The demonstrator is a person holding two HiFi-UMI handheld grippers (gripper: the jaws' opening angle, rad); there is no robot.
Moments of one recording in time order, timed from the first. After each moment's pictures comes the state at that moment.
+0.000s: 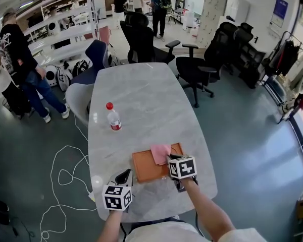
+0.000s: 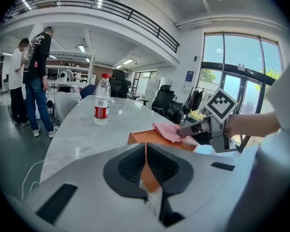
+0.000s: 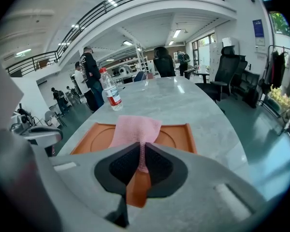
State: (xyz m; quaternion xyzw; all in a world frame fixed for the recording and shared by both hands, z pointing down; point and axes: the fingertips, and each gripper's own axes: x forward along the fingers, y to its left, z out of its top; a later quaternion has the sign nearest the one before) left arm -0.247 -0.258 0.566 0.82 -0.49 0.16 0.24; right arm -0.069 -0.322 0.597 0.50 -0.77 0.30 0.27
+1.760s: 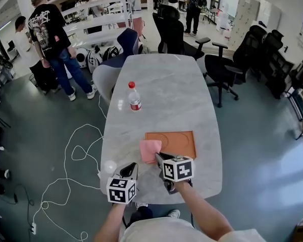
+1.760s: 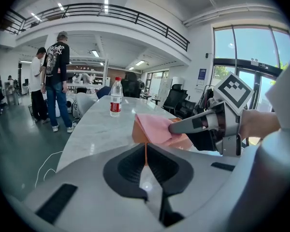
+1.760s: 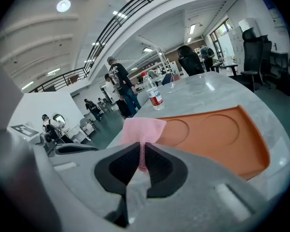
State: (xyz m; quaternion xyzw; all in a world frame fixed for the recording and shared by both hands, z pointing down) left arm -0.250 -0.177 0.568 0.77 -0.57 0.17 0.24; right arm -0.166 -0.235 0.568 0.34 -0.86 0.33 0.19
